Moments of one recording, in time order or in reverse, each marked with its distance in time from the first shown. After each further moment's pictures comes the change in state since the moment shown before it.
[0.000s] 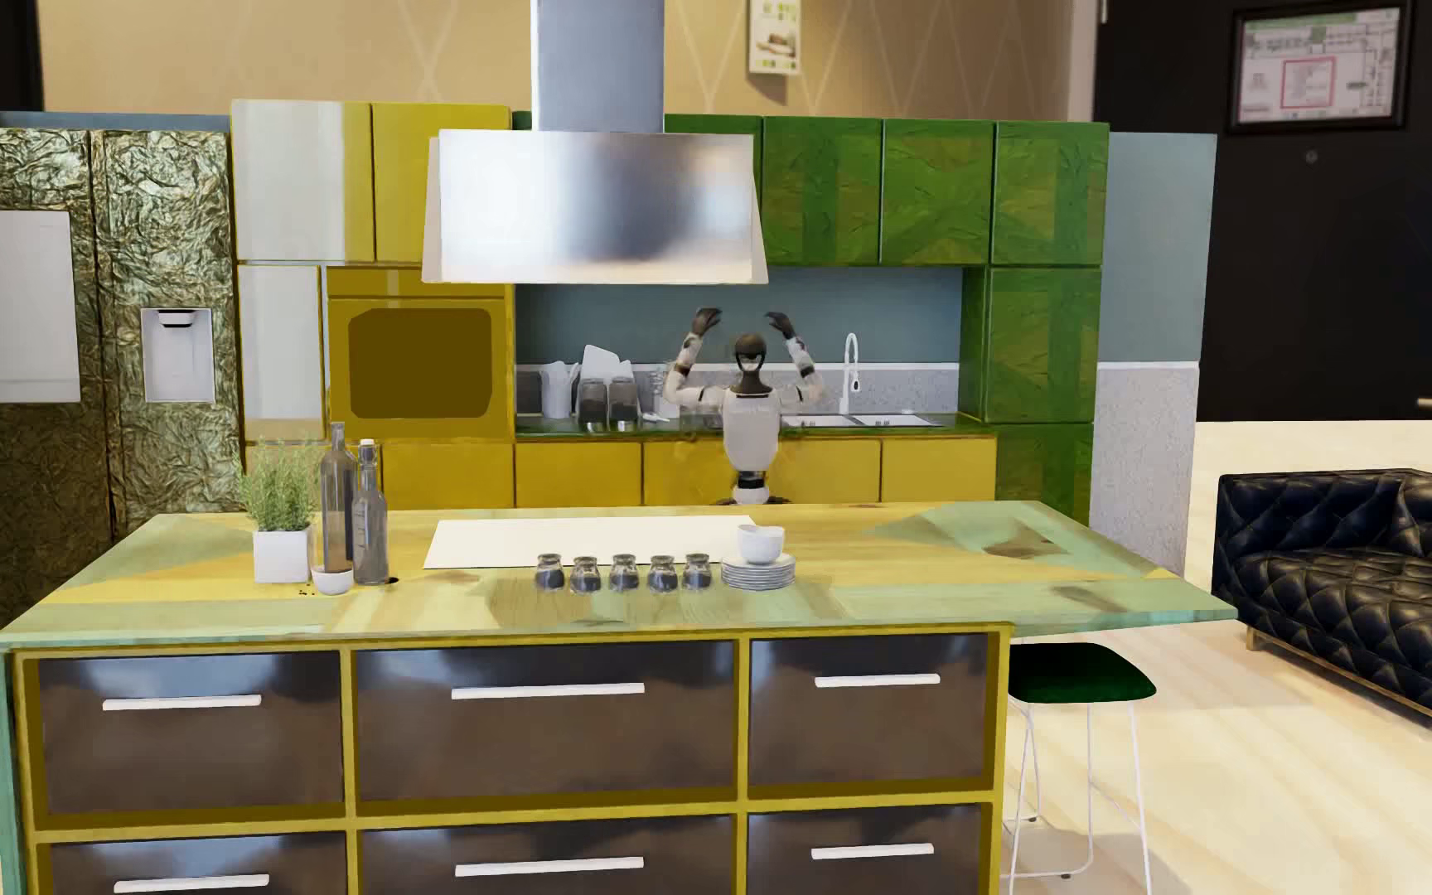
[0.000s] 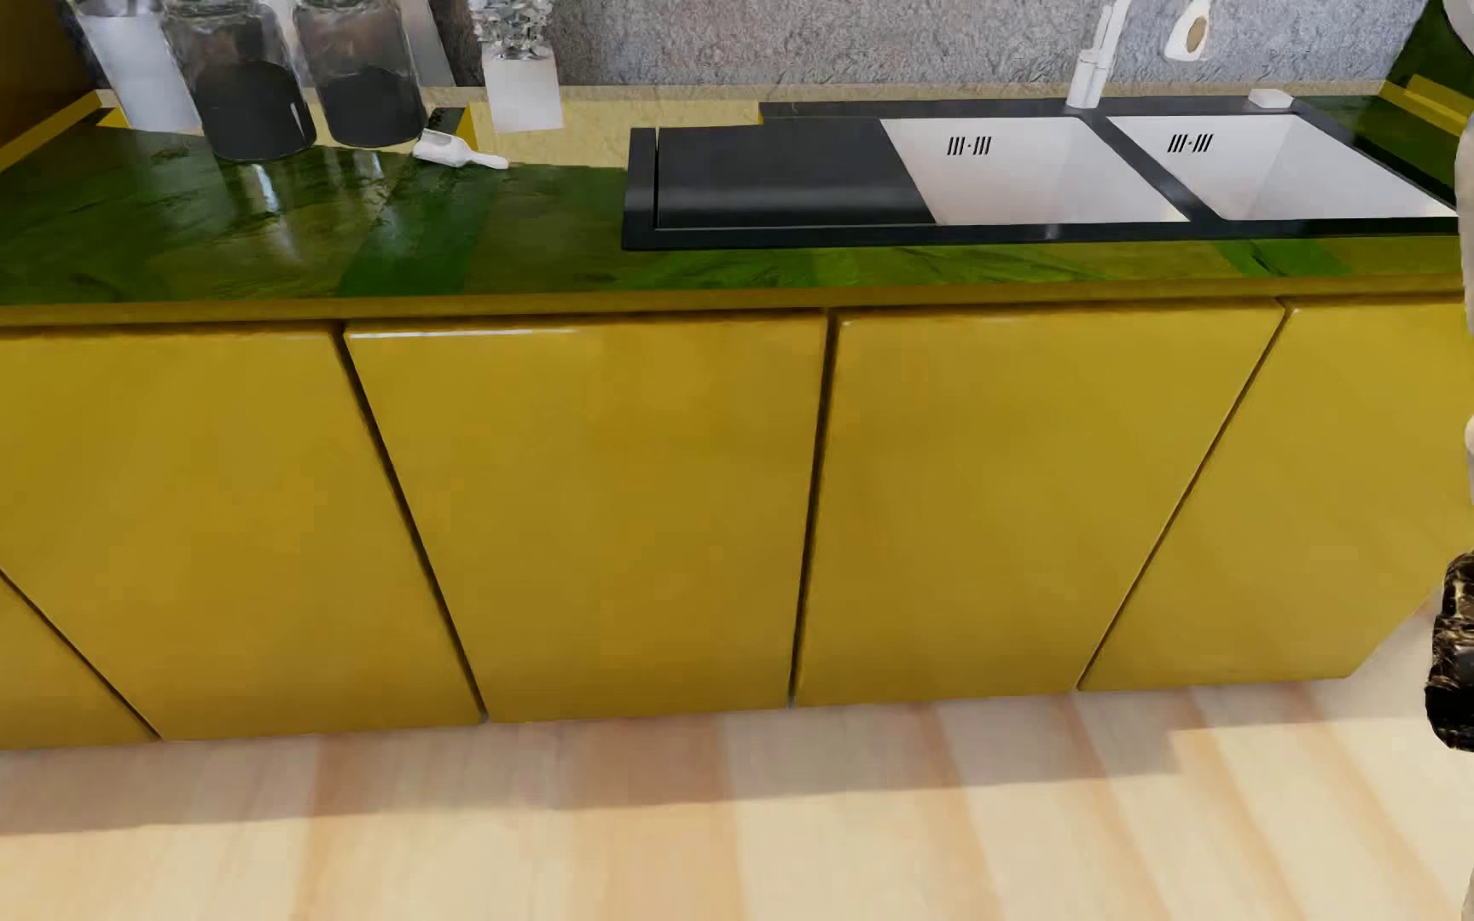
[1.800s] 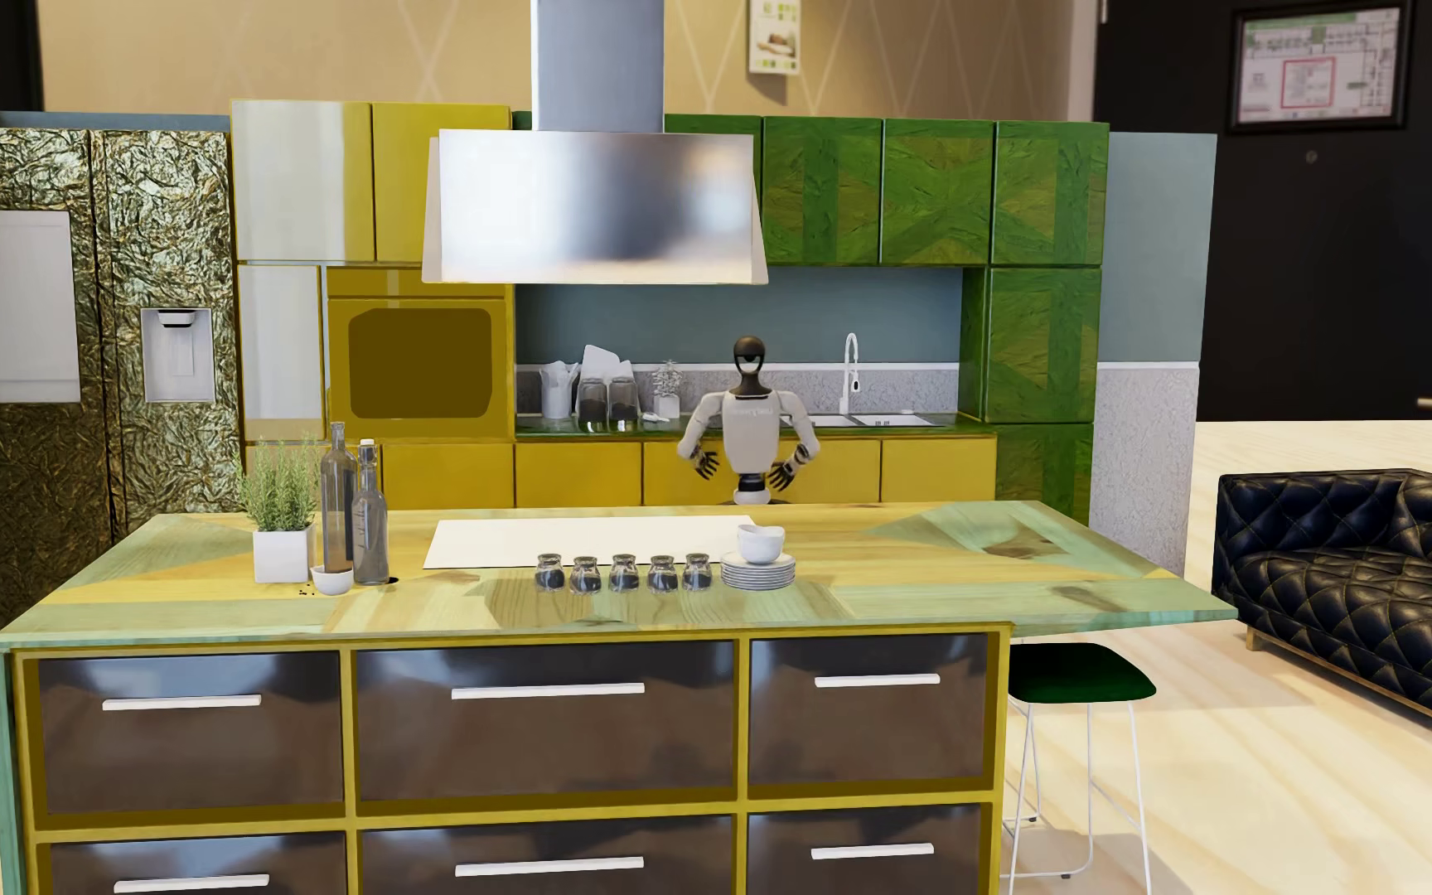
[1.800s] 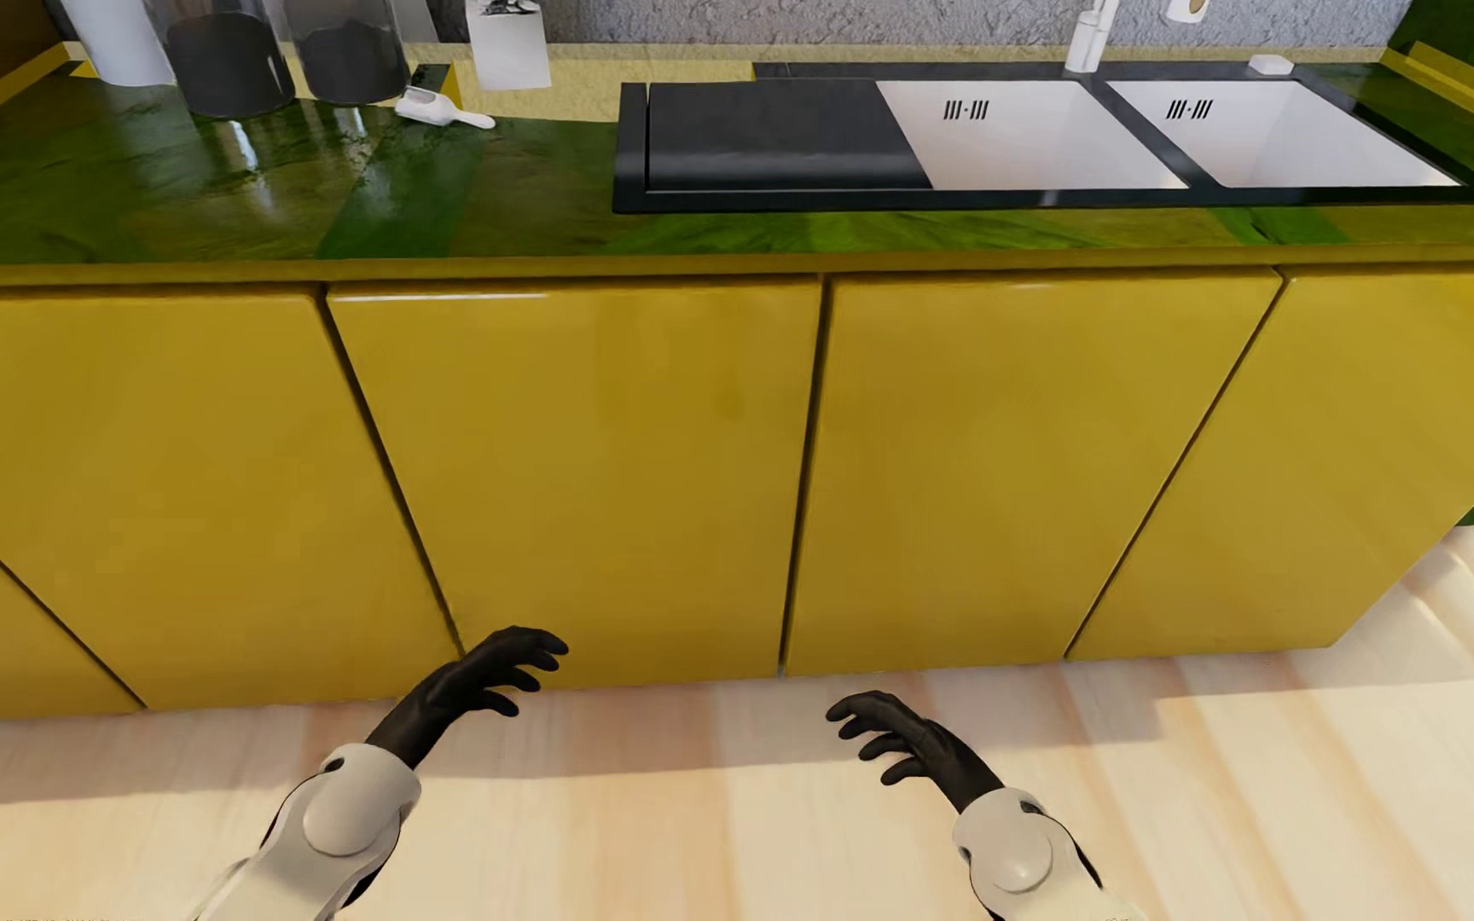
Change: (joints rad) body -0.008 -0.006 -0.006 0.025 -0.006 -0.005 0.000 0.000 0.041 -0.003 0.018 1.146 1.109 0.047 -0.014 -0.525 0.480 0.000 0.000 -0.341 0.383 0.395 0.522 0.000 0.000 0.000 0.000 0.000 0.000
